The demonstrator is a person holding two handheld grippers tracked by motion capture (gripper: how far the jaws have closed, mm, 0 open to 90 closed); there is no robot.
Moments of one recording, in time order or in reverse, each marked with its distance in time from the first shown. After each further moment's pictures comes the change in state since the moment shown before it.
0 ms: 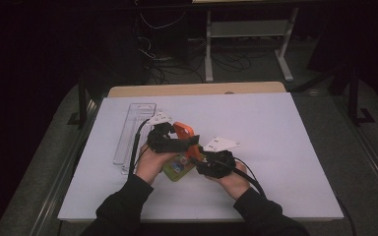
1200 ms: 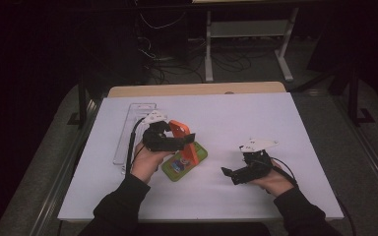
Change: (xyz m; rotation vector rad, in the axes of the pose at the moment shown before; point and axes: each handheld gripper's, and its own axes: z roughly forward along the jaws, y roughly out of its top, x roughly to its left) left arm 0.002 0.004 -0.009 -0.014 0.018 0.000; right arm -0.069 -0.046 -0.055 0.104 -0.021 -0.016
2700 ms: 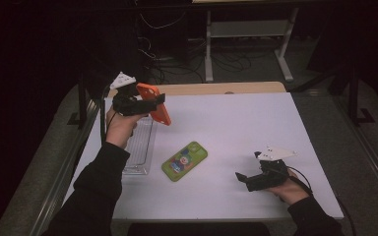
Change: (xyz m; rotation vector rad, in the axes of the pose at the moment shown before) left arm 0.075 0.080 -0.043 -0.121 0.284 0.059; right arm -0.013 -0.032 -0.024 -0.022 -0.038 0.040
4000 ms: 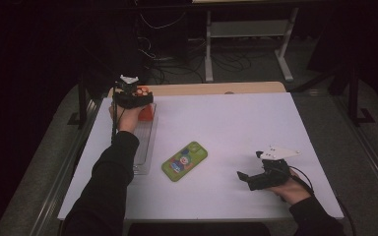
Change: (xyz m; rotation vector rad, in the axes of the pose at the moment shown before) left arm 0.071 -0.051 0.088 0.193 0.417 -0.054; right arm -0.004 -0.001 -0.003 -0.015 0.005 0.017
